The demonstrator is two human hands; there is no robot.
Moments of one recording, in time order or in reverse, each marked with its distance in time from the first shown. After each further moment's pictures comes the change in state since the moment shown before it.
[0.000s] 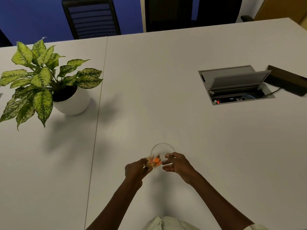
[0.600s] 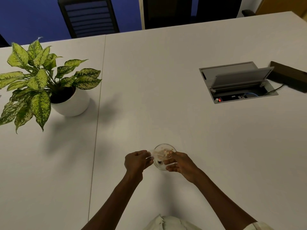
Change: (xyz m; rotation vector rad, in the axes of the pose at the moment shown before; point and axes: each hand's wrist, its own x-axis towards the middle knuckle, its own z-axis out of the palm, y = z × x) left_hand 0.005 0.025 0.014 0.159 0.005 0.228; right_hand 0.008 -0.006 -0.007 0.063 -0.029 0.056
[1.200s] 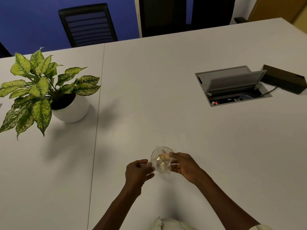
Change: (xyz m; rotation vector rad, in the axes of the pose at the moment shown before) left_hand -0.026 -0.015 -0.014 0.104 -0.132 0.024; right_hand -0.010 -0.008 -0.012 0.132 0.023 -0.012
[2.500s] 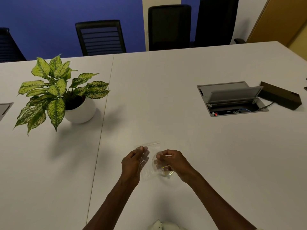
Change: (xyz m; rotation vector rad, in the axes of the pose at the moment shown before) left_hand 0.002 0.027 -0.007 -0.417 -0.069 0.092; right_hand -0.039 -0.025 0.053 -0.328 -0.148 -0.272
